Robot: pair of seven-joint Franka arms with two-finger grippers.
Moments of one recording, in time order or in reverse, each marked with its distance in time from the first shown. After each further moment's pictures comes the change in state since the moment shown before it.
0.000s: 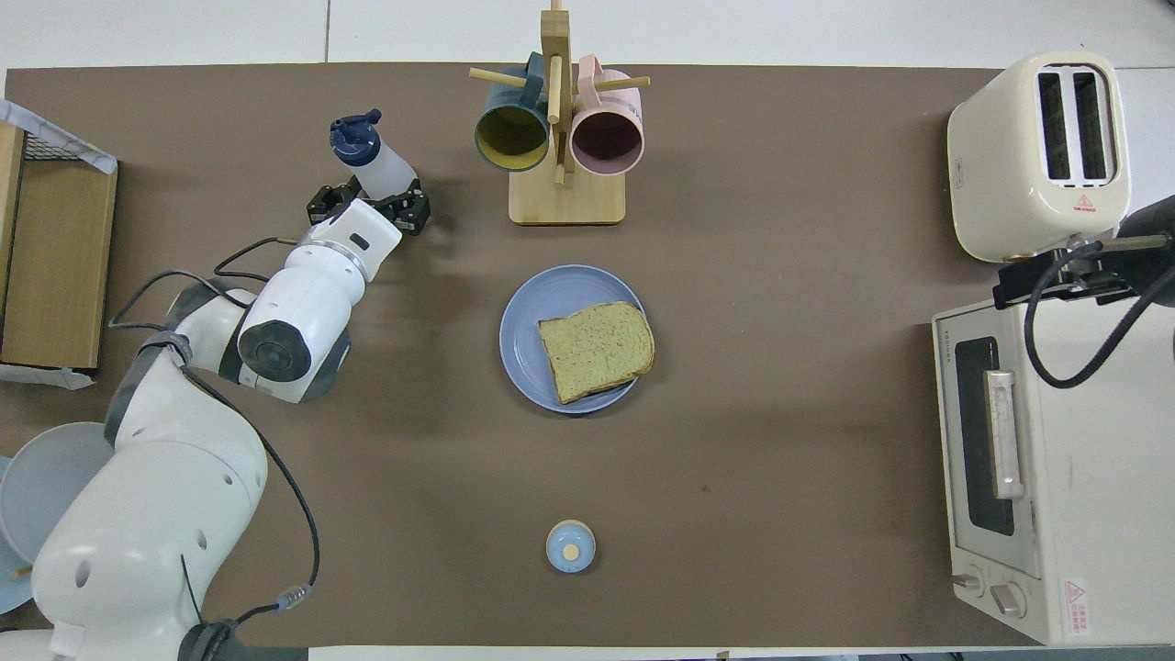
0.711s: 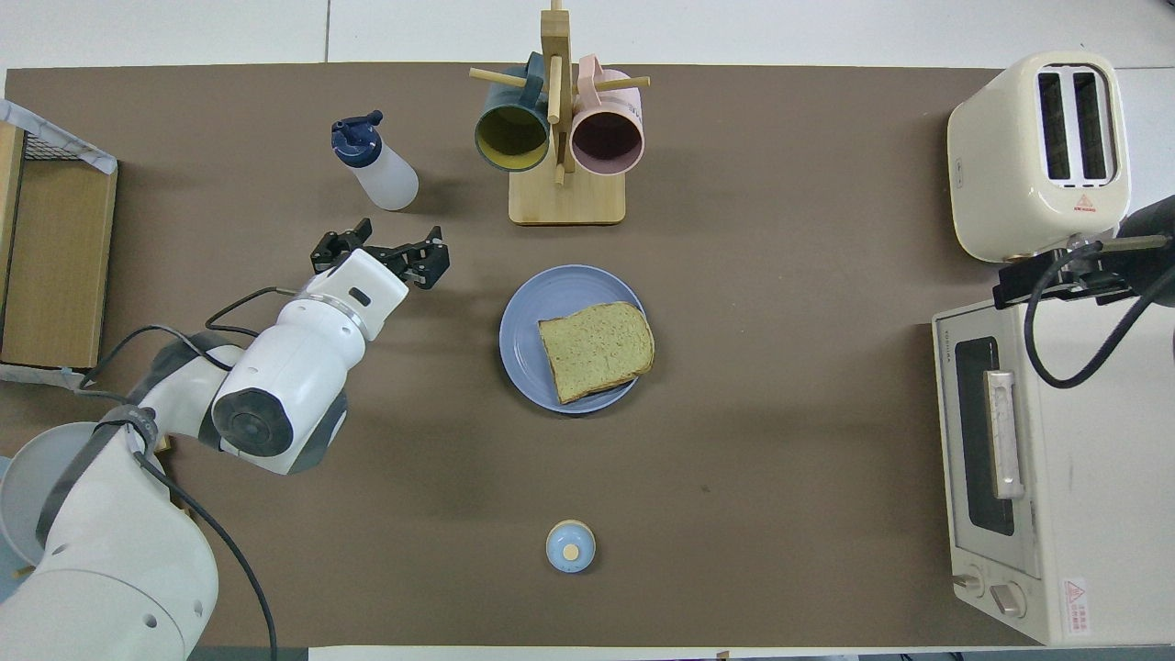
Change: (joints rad) left arm -0.136 -0.310 -0.001 -0.253 0.006 -0.128 -0.018; right arm 0.000 0.000 0.000 0.000 0.000 0.000 0.000
